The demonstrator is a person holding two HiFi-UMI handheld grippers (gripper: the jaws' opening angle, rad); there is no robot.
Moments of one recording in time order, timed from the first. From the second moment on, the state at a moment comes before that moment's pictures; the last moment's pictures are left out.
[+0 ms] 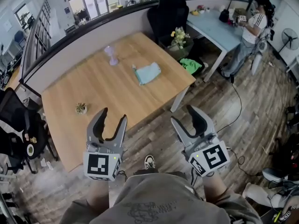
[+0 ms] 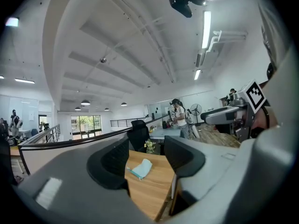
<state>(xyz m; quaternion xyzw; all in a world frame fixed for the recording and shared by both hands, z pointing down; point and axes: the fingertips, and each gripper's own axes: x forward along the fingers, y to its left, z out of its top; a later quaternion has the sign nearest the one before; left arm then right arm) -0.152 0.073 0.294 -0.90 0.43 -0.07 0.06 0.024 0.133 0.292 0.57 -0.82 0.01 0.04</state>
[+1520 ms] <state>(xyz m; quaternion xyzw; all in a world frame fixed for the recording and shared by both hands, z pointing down) -0.083 -0.192 0.329 -0.77 0.62 -0.14 0.02 0.111 -0.216 0.336 0.38 -0.92 0.03 0.07</state>
